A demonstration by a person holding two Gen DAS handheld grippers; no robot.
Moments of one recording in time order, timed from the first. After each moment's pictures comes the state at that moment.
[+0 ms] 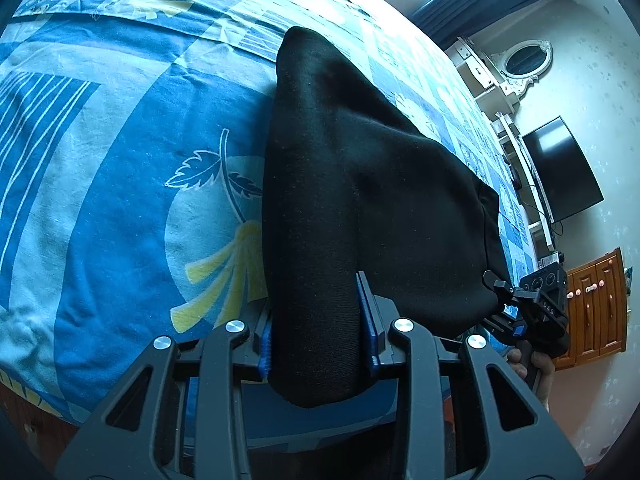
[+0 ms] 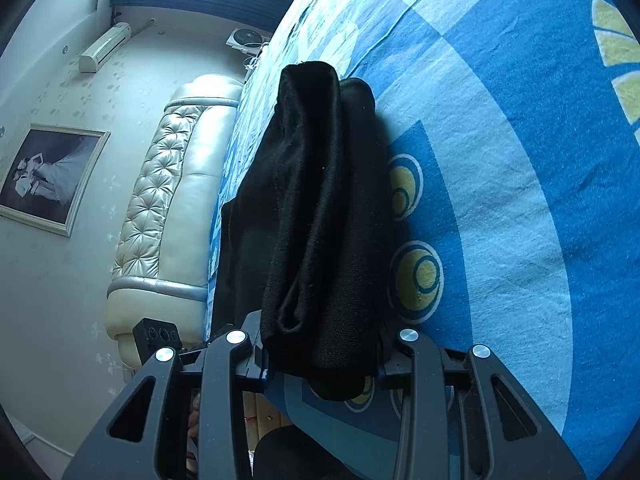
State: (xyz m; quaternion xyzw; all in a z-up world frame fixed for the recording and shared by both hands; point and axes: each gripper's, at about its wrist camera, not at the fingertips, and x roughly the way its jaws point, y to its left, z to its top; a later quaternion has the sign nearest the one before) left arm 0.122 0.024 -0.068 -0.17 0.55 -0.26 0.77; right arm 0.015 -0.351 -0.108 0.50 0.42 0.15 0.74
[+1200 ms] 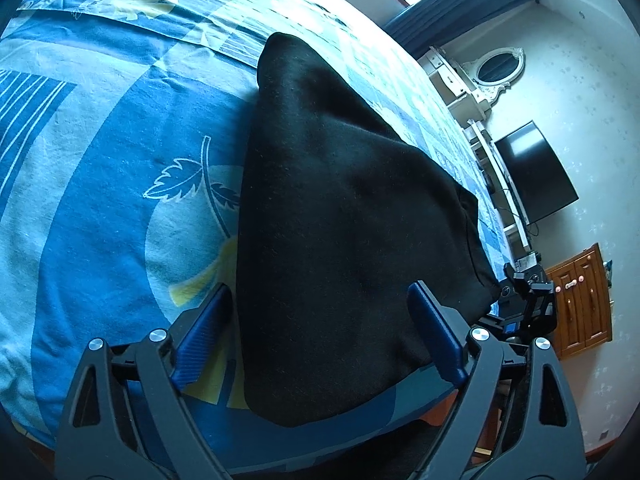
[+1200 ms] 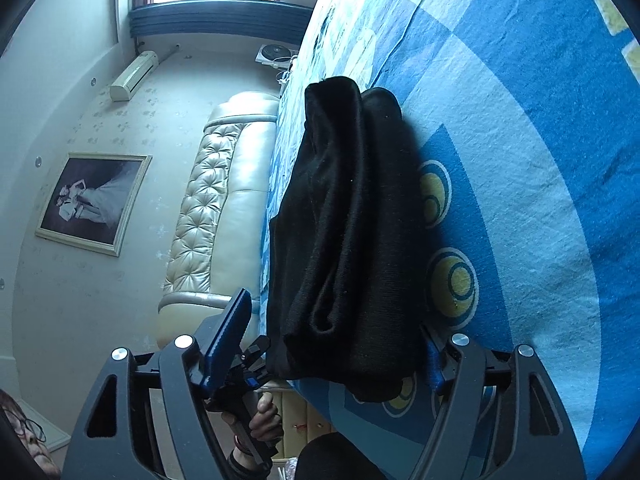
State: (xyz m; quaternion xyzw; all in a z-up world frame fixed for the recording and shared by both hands) left arm 0.112 0.027 -0.075 -0.19 0.52 -0.31 0.78; right arm 0.004 -0.361 -0.117 0.57 0.35 0.21 0.71
